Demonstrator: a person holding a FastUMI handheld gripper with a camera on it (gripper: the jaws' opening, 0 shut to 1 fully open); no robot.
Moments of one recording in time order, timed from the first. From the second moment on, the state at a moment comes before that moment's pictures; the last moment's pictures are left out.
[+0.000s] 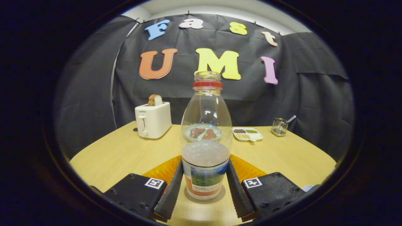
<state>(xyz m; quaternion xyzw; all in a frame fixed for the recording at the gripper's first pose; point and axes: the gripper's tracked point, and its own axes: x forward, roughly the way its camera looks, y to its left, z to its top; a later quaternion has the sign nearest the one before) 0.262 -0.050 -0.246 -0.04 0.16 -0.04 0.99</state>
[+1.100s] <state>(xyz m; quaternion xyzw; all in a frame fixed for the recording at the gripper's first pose) 0.260 -0.048 -0.247 -0.03 0.17 -0.03 0.99</state>
